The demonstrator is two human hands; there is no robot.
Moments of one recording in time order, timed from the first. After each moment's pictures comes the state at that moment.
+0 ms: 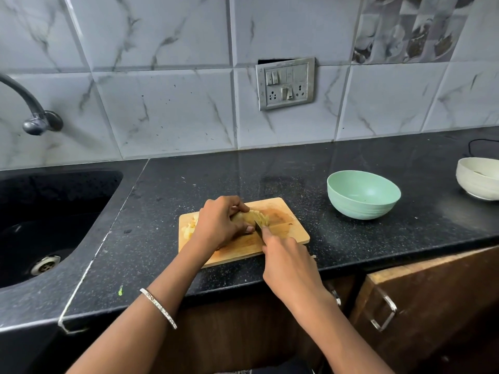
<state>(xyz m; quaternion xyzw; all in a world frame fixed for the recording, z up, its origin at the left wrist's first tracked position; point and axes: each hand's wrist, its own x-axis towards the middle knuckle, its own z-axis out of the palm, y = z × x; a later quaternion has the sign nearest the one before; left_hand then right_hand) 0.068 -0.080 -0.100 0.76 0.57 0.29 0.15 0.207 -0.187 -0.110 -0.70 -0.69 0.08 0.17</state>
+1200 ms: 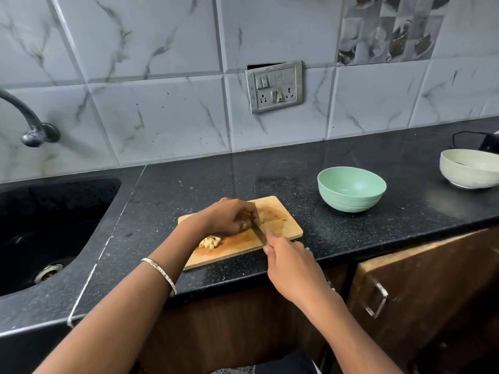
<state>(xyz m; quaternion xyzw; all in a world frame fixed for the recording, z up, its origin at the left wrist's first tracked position) 0.072 -0.064 -0.076 0.91 0.39 0.05 0.12 0.221 -0.206 -0.114 -0.70 -0.66 0.16 0.22</state>
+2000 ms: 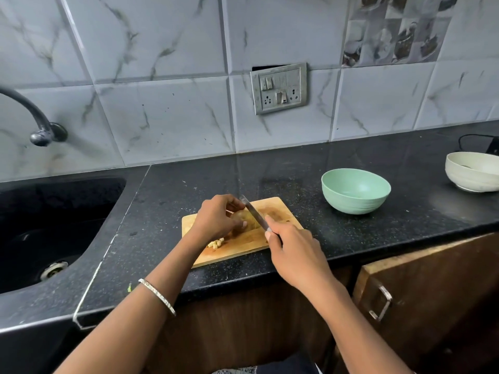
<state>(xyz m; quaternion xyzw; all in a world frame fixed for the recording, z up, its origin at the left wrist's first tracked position) 0.059 -0.072 -0.098 0.76 0.55 0.28 0.21 0.224 -0.196 -0.100 -0.69 -0.66 0.14 0.27</state>
